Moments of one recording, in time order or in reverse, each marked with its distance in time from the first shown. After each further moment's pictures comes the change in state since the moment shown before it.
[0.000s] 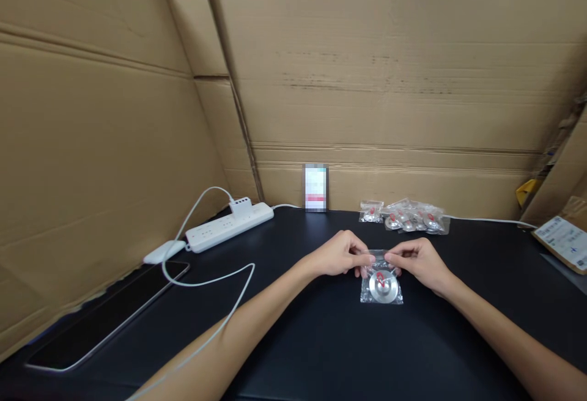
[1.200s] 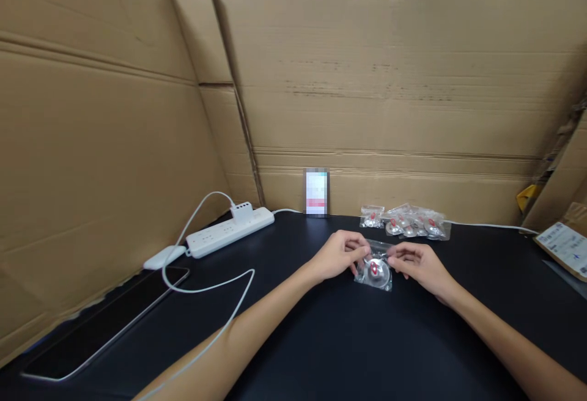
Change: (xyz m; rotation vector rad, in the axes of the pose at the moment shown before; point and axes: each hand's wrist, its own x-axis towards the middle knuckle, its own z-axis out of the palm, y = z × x) left_hand 0.002 -0.001 0.006 -0.209 0.240 0.025; right_hand 0.002 0.009 -0.003 0.005 0.066 0.016
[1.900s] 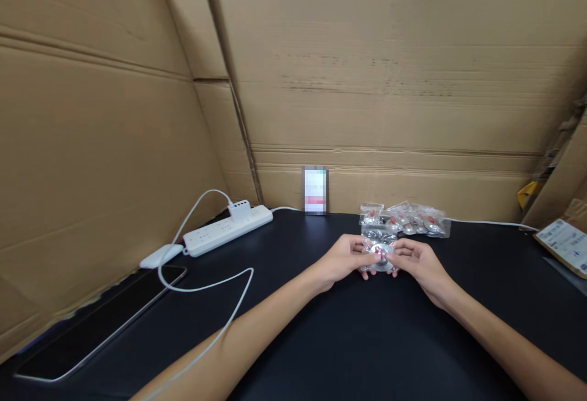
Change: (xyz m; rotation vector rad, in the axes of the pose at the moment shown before) left_hand -0.003 0.006 0.019 -0.212 -0.018 -0.085; right_hand -0.003 -0.006 0.012 0.269 0.038 0.026
